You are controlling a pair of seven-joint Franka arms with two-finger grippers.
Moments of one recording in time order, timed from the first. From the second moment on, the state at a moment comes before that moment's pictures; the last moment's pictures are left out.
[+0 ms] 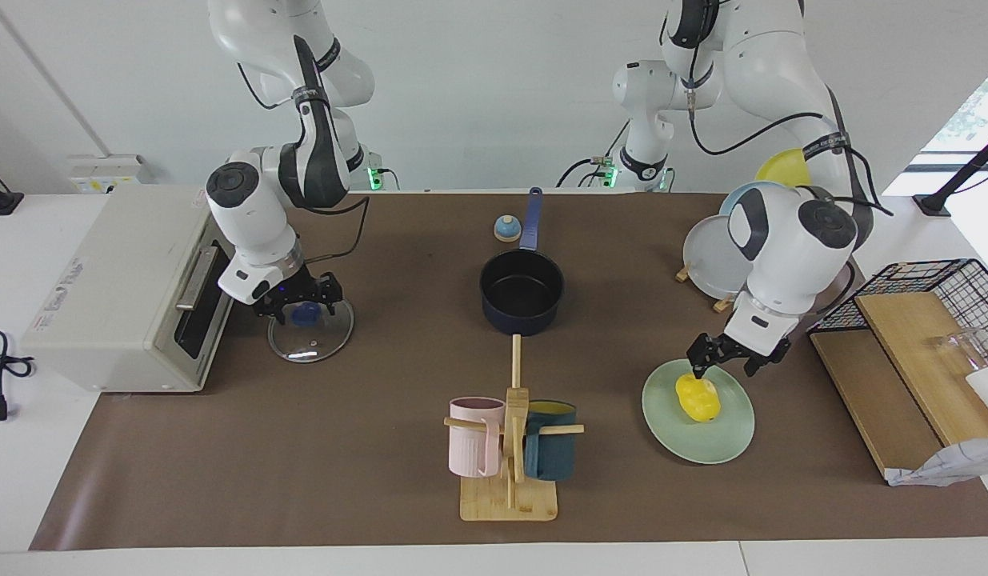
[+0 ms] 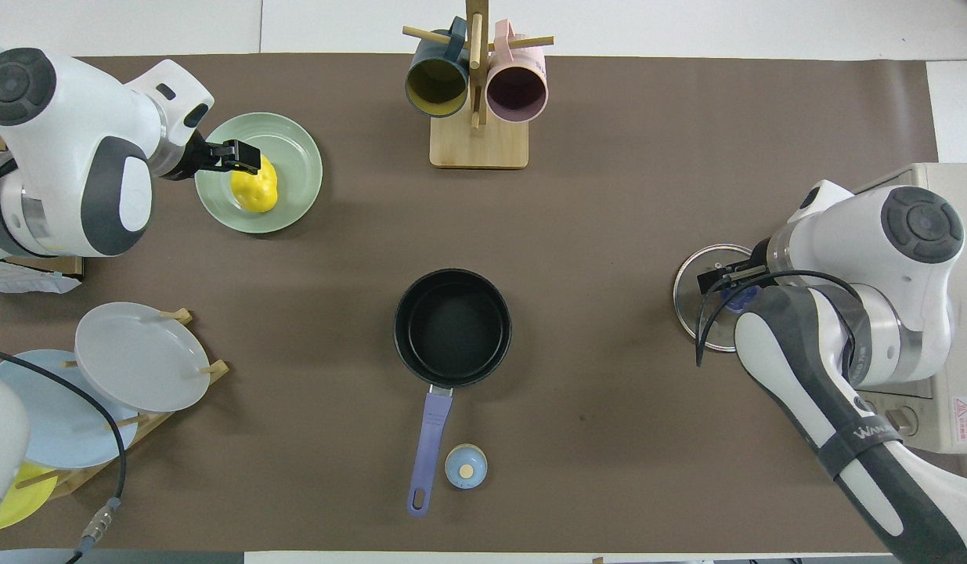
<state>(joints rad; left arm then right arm) -0.14 0.43 -0.01 -1.65 -0.02 2.22 -0.09 0.01 0.07 0.04 -2.19 0.00 2.26 -0.15</state>
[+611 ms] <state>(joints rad) -0.14 0.50 -0.01 -1.65 -0.01 2.28 -0.10 -0.03 0.05 0.04 -2.29 0.00 2.38 -0.21</state>
